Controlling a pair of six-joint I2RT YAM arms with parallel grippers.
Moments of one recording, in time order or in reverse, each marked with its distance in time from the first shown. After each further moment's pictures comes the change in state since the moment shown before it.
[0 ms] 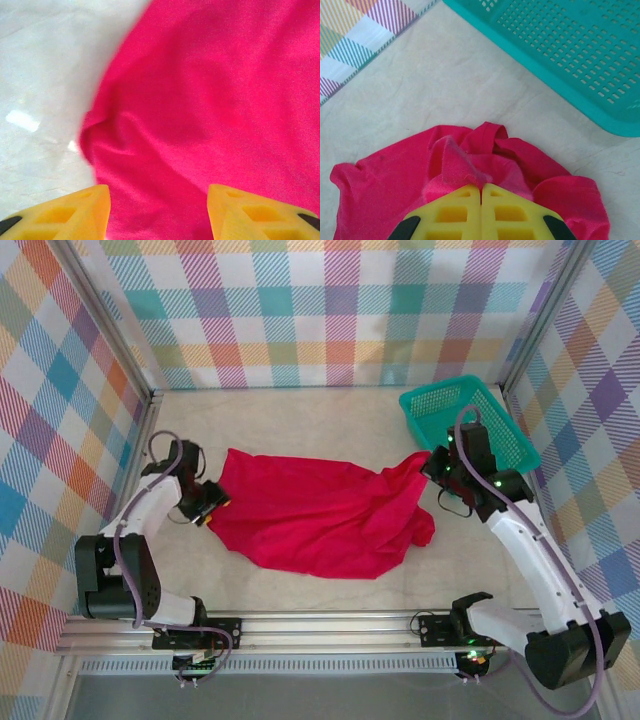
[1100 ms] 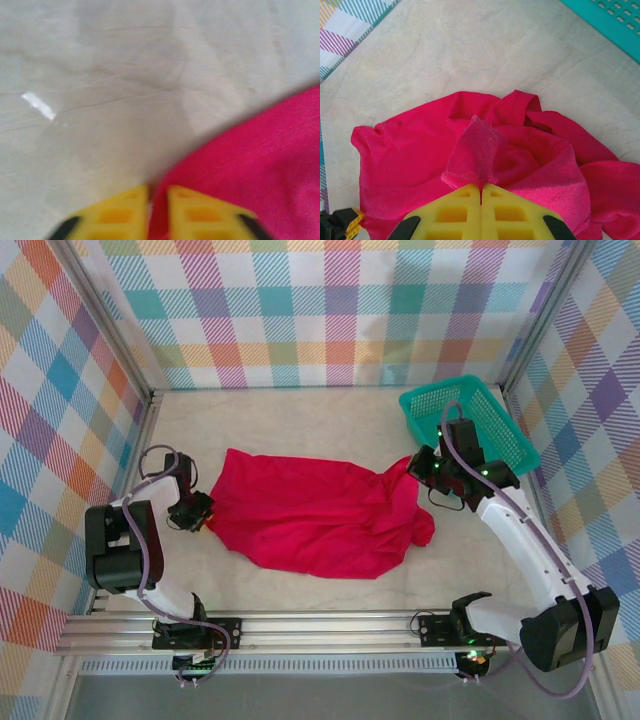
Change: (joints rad) left arm 0.098 0.181 -0.066 0.180 -0.086 -0.102; right arm 0.000 0.082 -0.002 0.039 -0.173 -0.007
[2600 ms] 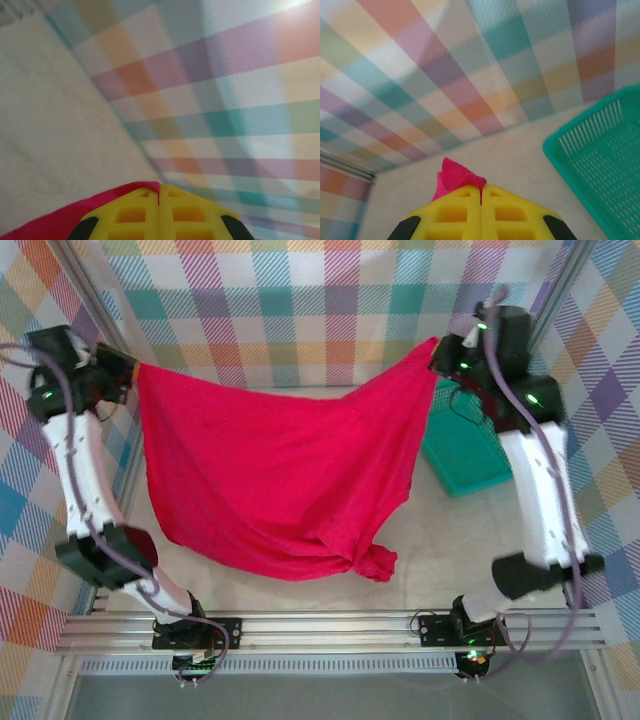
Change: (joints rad) left arm 0.193 0.121 1.160 -0.194 0.350 -0.117; right arm -0.054 0.444 1.040 -0.226 0.168 -0.241
